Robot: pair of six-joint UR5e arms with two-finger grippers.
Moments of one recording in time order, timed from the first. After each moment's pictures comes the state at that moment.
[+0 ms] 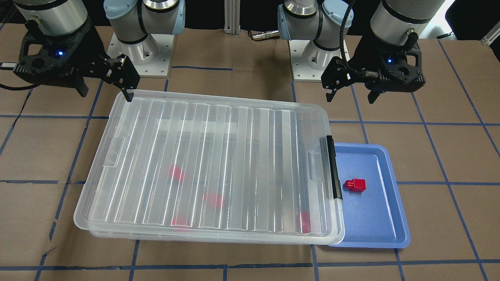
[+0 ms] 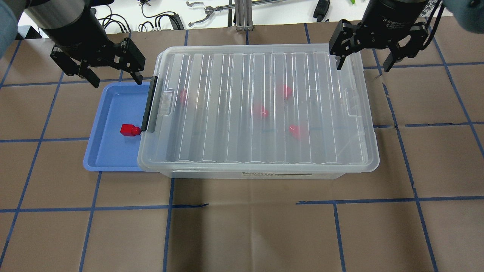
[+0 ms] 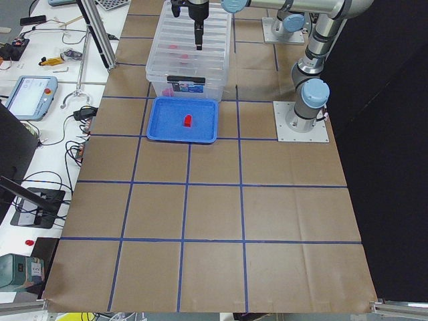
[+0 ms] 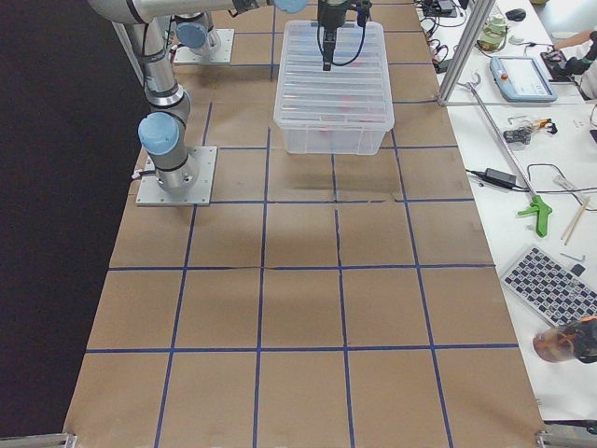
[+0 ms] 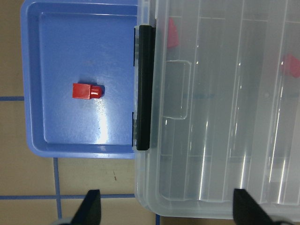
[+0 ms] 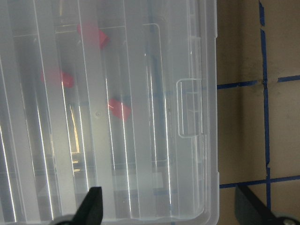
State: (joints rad) left arm -1.53 -1.59 -1.47 -1.65 1.55 0.04; right arm 1.57 -1.52 1.43 -1.48 -1.56 0.12
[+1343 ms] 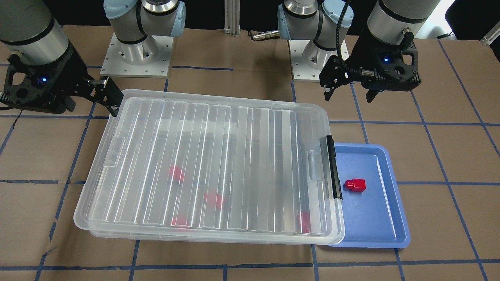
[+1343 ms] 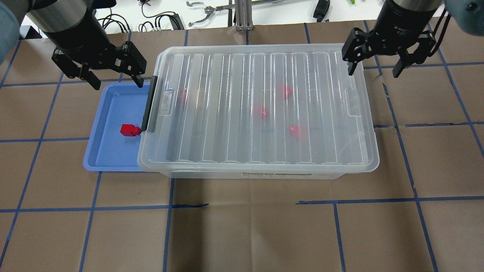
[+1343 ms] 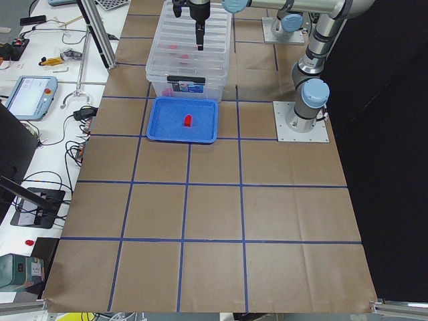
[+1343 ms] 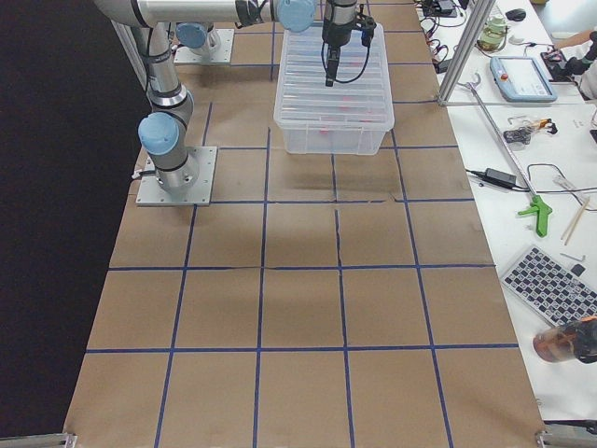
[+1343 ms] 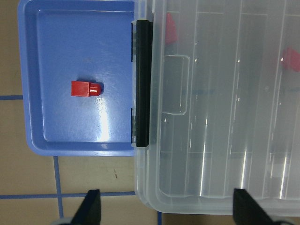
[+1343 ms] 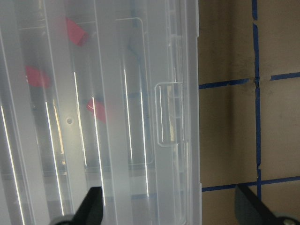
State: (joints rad) left arm -1.54 -1.59 -1.48 -1.65 1.55 0.06; right arm 1.48 -1.49 1.50 -1.53 -1.56 0.04
